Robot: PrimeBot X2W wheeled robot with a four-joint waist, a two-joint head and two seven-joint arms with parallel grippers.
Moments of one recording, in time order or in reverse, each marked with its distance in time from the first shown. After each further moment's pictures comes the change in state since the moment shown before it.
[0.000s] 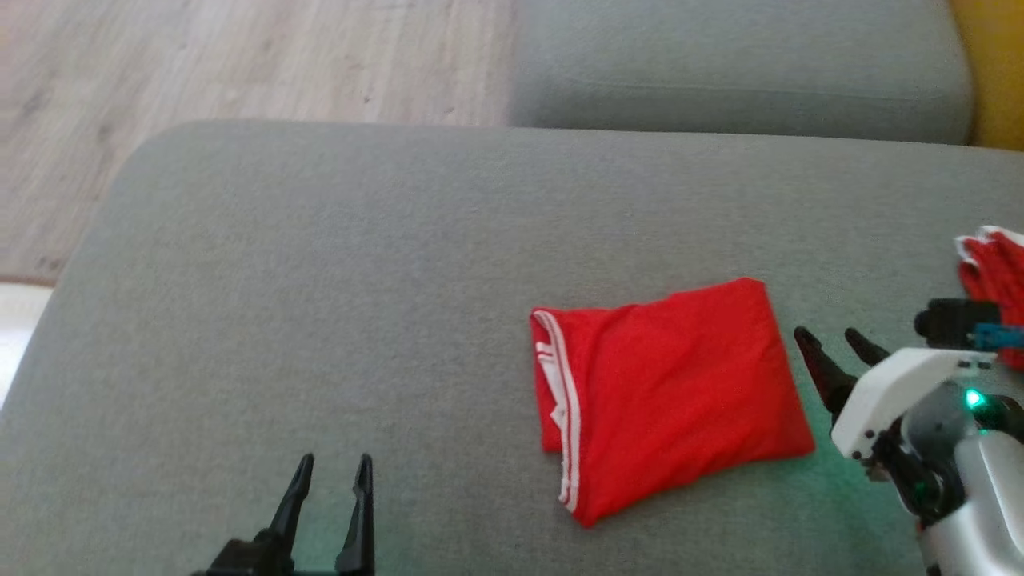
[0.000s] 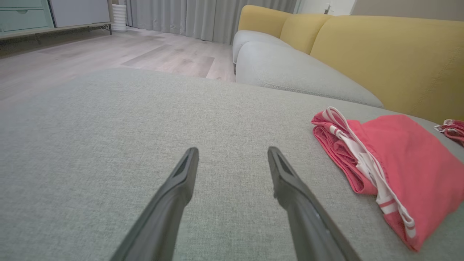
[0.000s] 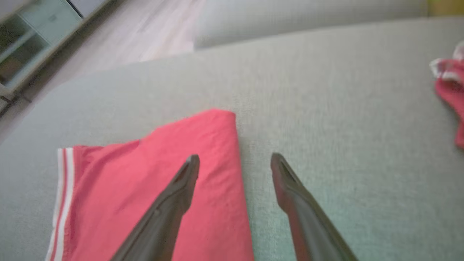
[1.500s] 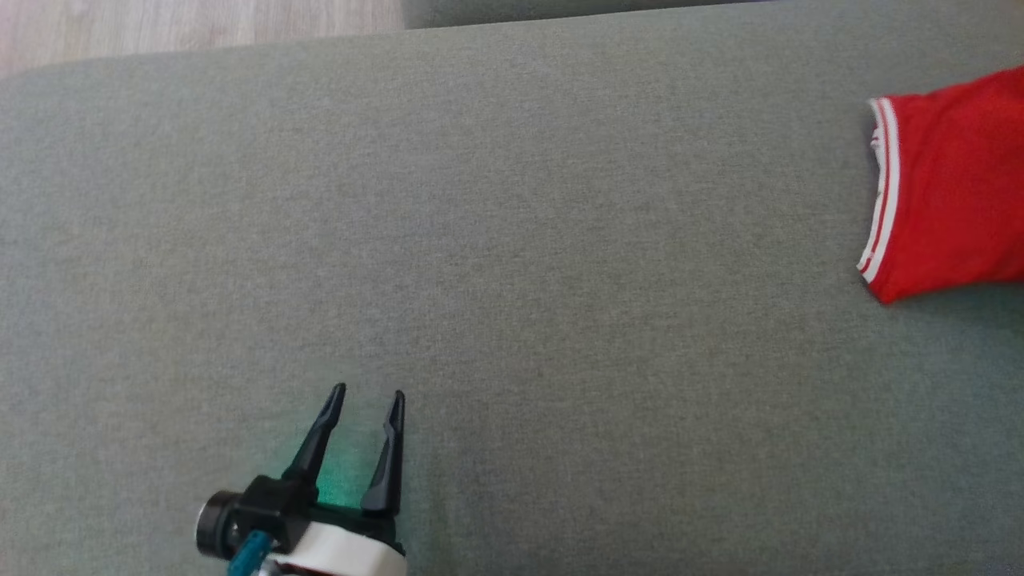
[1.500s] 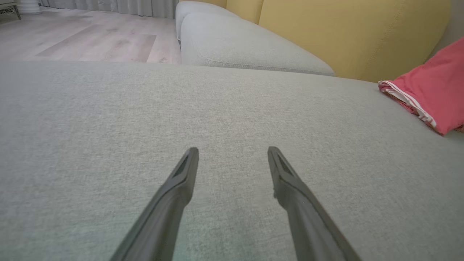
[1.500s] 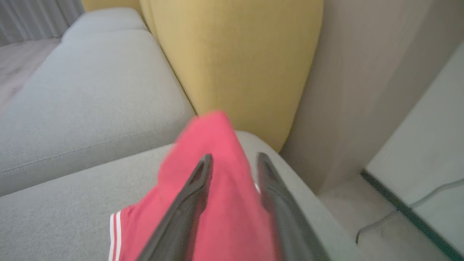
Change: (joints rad) left arm -0.130 -0.001 -0.062 -0.006 0.043 -0.017 0.000; right arm -0.599 -0.144 -0.482 0.434 -0.456 0.000 -0.143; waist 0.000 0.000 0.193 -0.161
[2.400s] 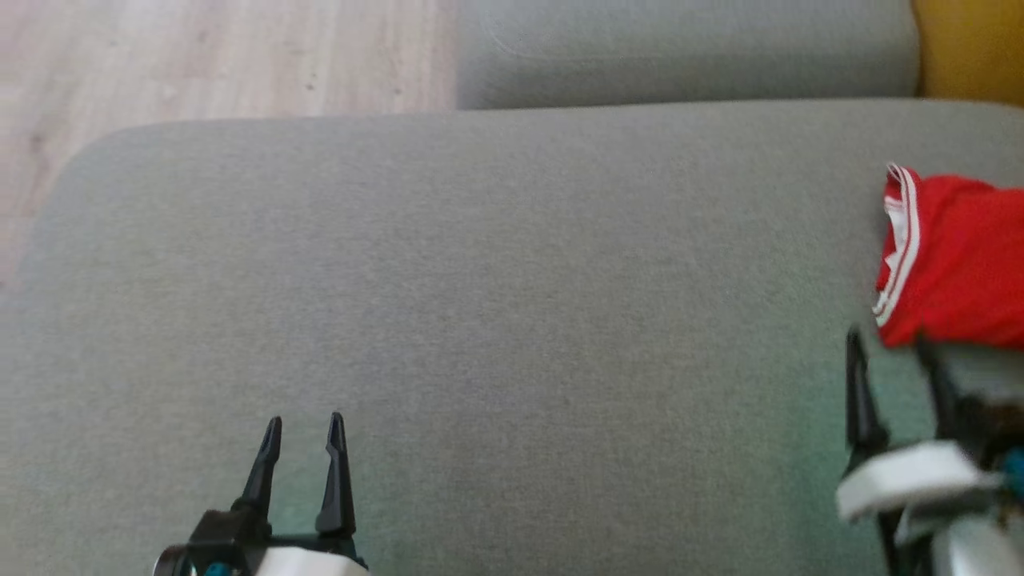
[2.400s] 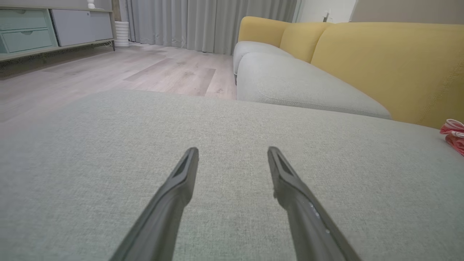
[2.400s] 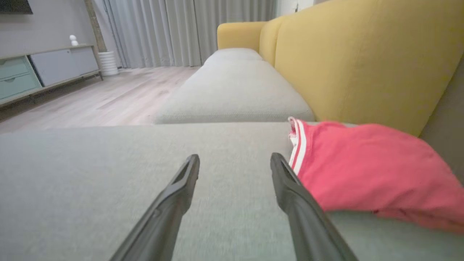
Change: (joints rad) left arm 0.073 -0.001 0.090 -0.032 -0.050 0.104 0.000; right arm 0.754 0.289 0.313 -0.560 0.042 0.000 -0.416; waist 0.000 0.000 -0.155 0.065
